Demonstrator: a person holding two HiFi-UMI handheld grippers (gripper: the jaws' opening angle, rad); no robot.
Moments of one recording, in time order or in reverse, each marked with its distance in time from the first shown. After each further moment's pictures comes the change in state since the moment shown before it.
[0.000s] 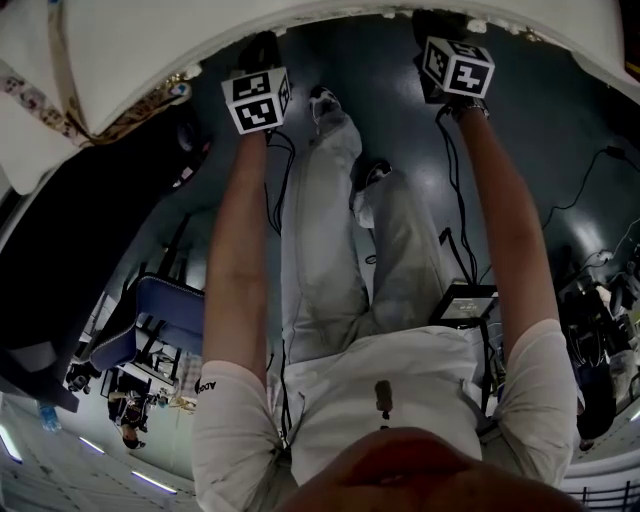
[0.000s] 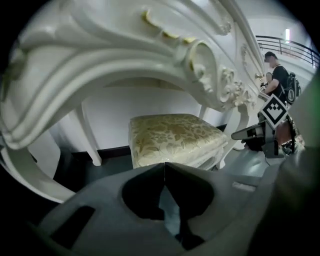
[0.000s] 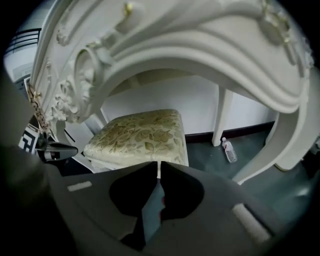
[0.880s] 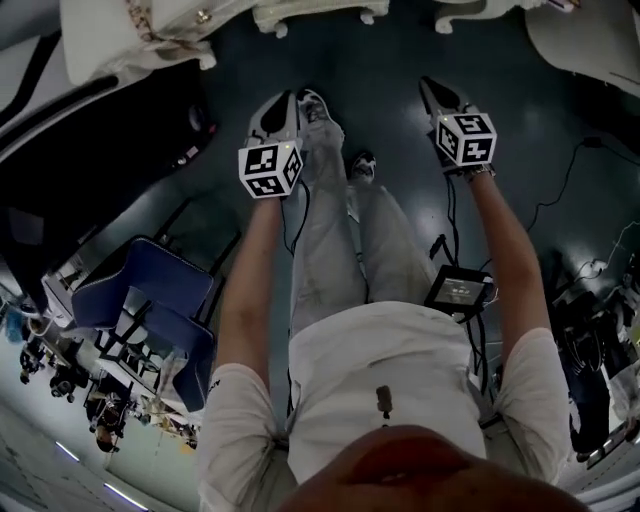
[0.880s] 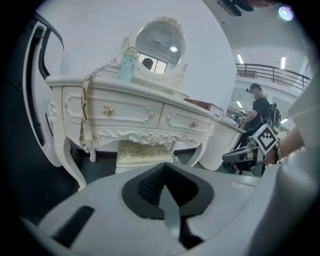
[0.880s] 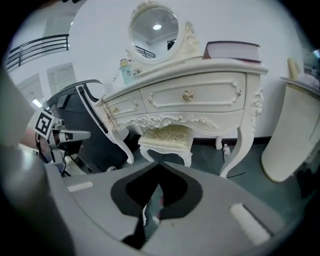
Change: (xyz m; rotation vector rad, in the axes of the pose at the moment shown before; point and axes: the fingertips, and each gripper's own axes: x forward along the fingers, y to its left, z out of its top) left arm -0.264 -0.148 0.013 -0.131 -0.173 -0.106; right arm -0.284 0.038 -0.042 -0.156 -0.018 0.195
